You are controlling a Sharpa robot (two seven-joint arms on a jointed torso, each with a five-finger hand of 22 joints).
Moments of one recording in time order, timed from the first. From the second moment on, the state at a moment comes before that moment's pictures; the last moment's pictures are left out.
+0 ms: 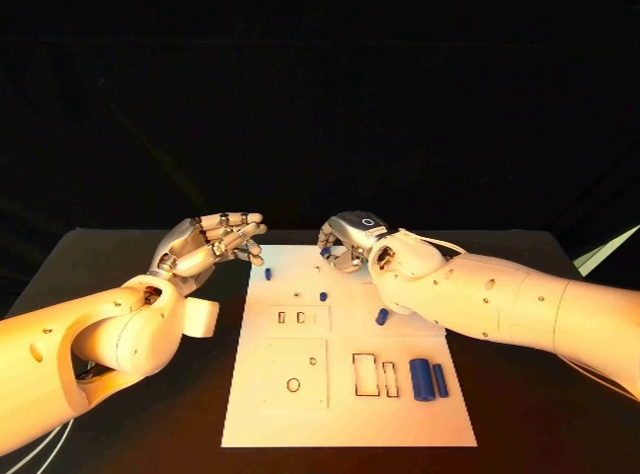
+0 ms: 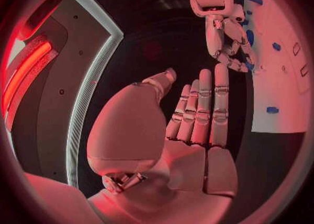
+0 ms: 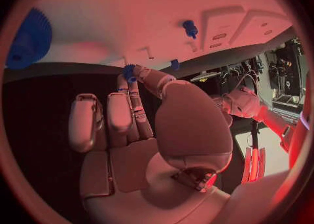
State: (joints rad) left arm 1.21 -0.94 0.01 1.65 -0.04 -0.33 0.52; left_hand 1.40 -0.18 0.44 0.12 0.05 0.86 0.21 0.22 0.19 1.06 0.15 0.08 0.06 1.02 0.09 0.61 0.54 0.16 0.99 0.18 0.75 0.37; right arm 1.32 -0.42 -0.16 1.05 -1.53 -0.50 -0.07; right_hand 1.27 -0.18 0.62 -0.08 0.14 1.02 0.13 0.25 0.38 1.13 0.09 0.13 0.10 1.46 -0.02 1.19 1.04 0.09 1.38 0.09 1.37 1.26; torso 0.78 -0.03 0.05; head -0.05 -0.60
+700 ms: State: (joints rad) left arm 1.21 -0.94 0.01 1.65 -0.04 -0.33 0.52; left_hand 1.40 -0.18 0.44 0.12 0.05 0.86 0.21 0.22 0.19 1.06 0.15 0.08 0.06 1.02 0.09 0.61 0.54 0.16 0.99 0.18 0.76 0.37; right arm 1.31 -0.40 -0.15 1.02 -1.53 -0.52 -0.08; right_hand 1.27 -0.18 0.62 -0.08 0.14 1.02 0.13 0.25 0.39 1.13 0.09 0.13 0.11 1.46 -0.02 1.20 1.04 0.09 1.38 0.09 1.37 1.26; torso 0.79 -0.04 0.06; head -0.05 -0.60
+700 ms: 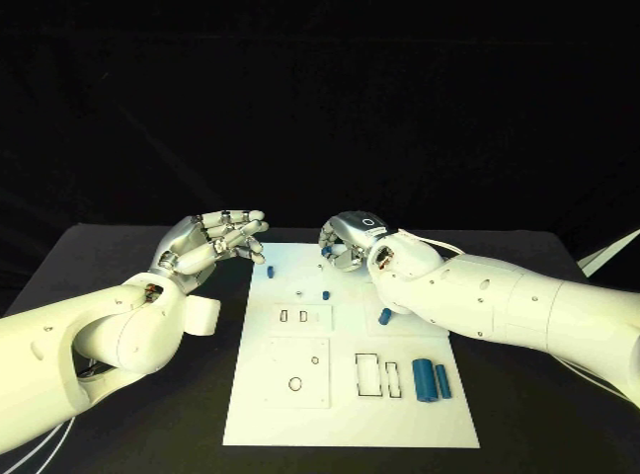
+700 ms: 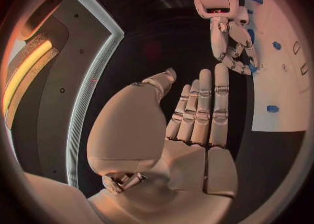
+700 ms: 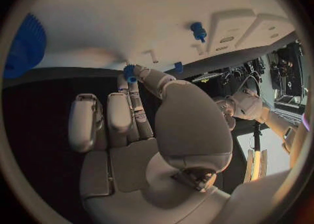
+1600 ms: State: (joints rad) left arm 1.21 -0.93 0.01 1.65 -0.04 -0.32 0.52; left_hand 1.40 -0.18 0.44 0.12 0.05 0.85 0.22 0.22 0.19 1.06 0.15 0.08 0.06 1.02 0.09 0.61 0.54 0.16 0.99 0.18 0.76 0.38; right arm 1.31 -0.37 -0.15 0.98 -1.52 -0.47 -0.09; right_hand 1.27 -0.18 0.62 -0.08 0.12 0.97 0.16 0.24 0.40 1.09 0.11 0.13 0.11 1.43 0.02 1.13 0.93 0.09 1.35 0.12 1.30 1.15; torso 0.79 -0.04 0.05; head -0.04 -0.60
